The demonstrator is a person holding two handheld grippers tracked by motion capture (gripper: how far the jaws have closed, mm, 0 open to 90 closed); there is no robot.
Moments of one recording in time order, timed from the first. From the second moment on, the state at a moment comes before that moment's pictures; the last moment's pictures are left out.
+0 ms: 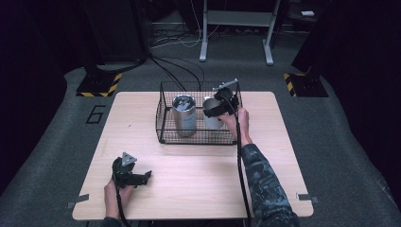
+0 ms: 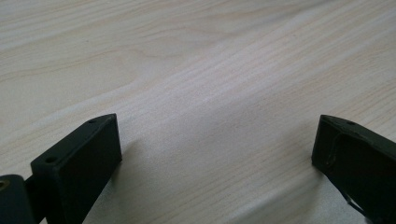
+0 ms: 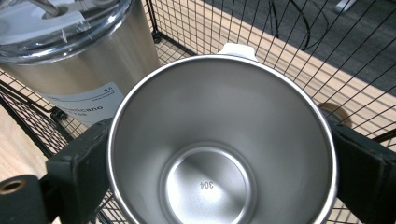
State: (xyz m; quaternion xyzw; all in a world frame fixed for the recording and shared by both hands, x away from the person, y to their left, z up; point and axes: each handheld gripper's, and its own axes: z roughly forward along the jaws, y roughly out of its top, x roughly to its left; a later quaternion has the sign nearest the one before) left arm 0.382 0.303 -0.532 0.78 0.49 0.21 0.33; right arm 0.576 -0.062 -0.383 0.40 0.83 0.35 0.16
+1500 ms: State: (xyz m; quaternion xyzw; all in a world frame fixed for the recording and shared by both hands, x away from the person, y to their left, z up) left arm 0.382 0.305 -0.531 0.79 0.48 0.21 0.32; right arm 0.586 -0.047 -0.426 0.41 0.84 0.31 0.15
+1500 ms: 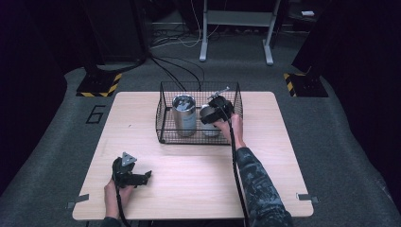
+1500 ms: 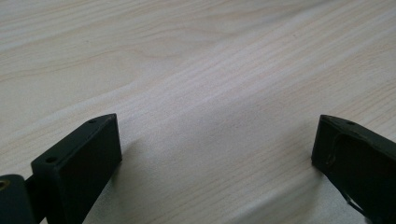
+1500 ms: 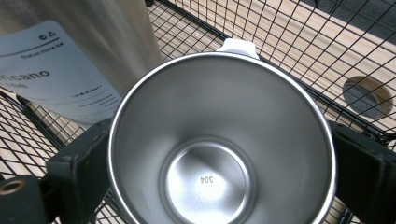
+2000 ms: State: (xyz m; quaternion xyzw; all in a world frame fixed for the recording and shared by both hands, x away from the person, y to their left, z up) left arm 0.382 0.303 -0.532 0.78 0.49 0.21 0.33; right arm 0.581 -0.050 -0.427 0.42 0.85 0.29 0.13
